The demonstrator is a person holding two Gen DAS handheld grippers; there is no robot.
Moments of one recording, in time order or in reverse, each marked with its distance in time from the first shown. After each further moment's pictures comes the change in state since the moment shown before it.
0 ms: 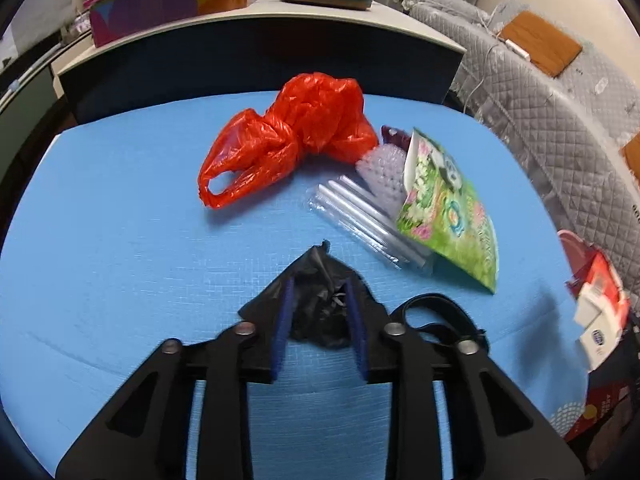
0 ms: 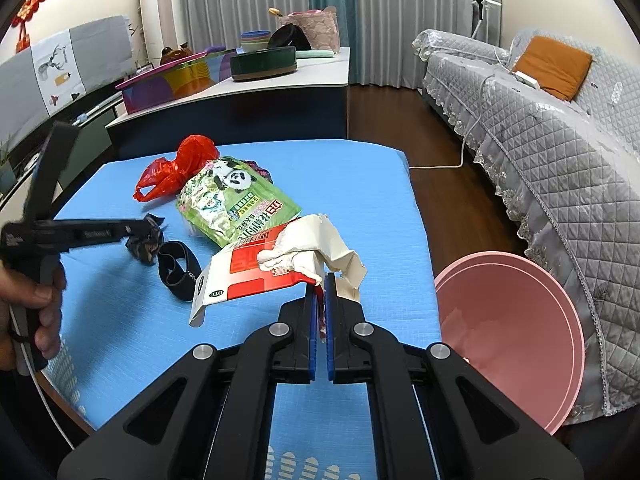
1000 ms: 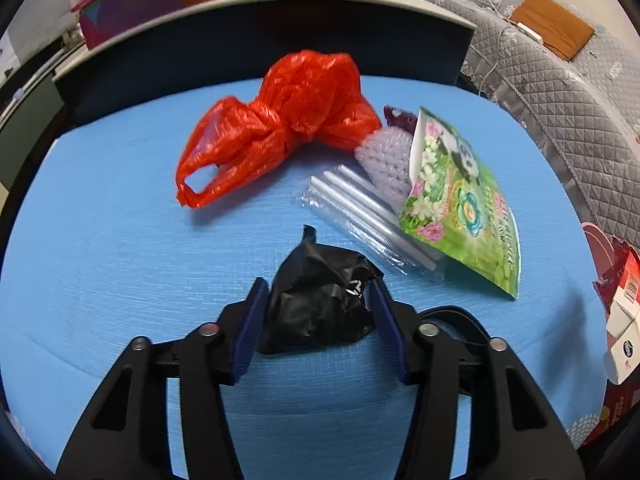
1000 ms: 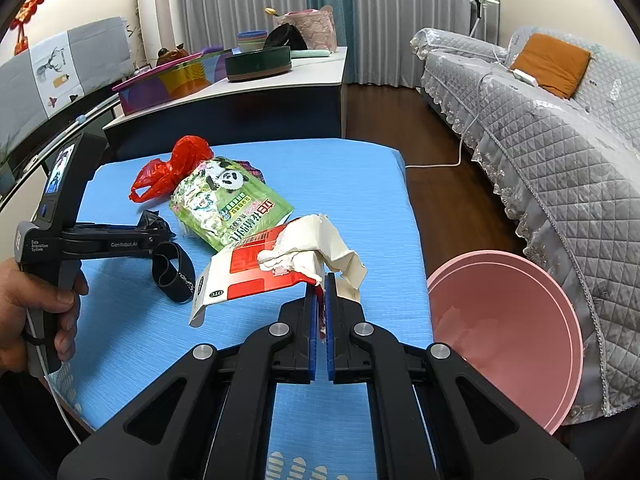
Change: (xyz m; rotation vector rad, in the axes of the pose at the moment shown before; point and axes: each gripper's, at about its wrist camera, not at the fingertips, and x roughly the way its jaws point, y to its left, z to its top) left arm 0.018 -0.012 0.002 0.022 0.033 0.064; right arm 0.001 -0.005 0.001 0.009 0.002 -0.003
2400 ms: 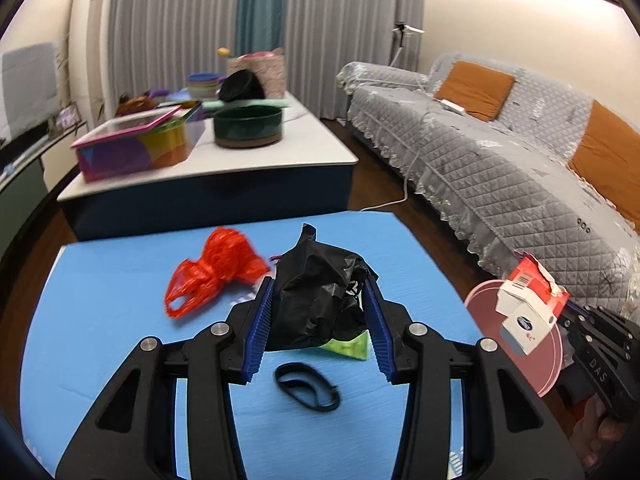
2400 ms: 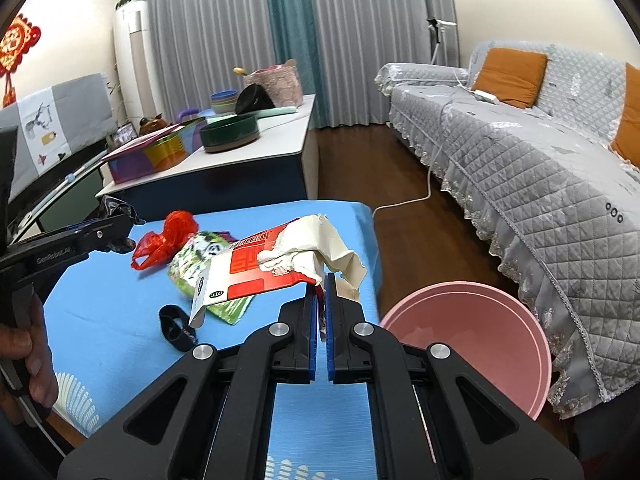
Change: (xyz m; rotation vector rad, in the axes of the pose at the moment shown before) left arm -0.134 -0.072 0.006 0.115 -0.384 -0.135; right arm -0.060 -0.035 0.015 0.122 -0.170 -0.047
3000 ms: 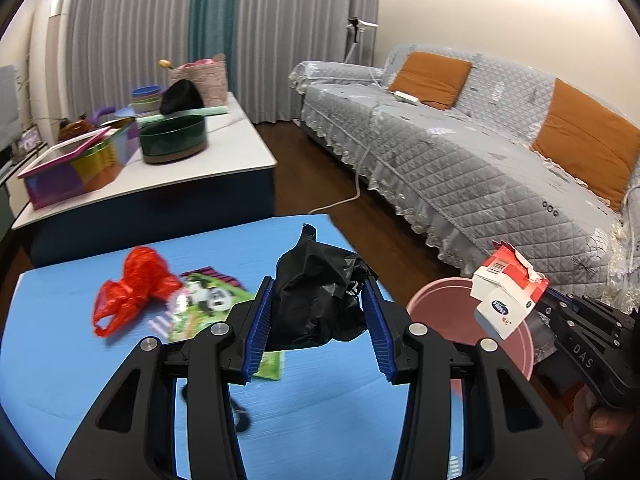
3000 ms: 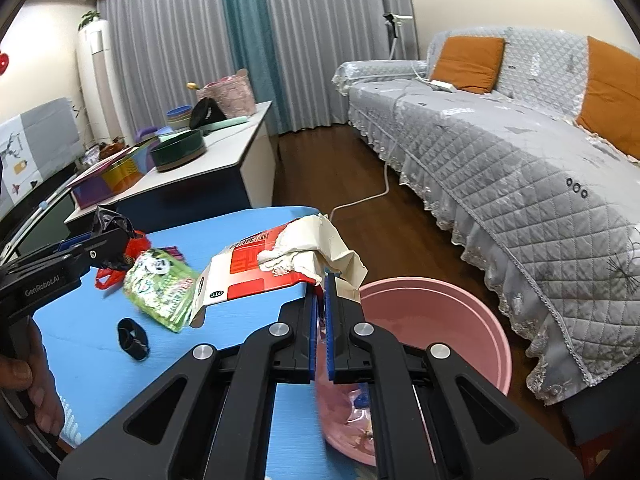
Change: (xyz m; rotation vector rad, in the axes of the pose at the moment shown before) left arm 0.020 -0.078 0.004 0.078 0.000 -0.119; right arm -0.010 -0.065 0.000 0.094 -0.012 -0.095
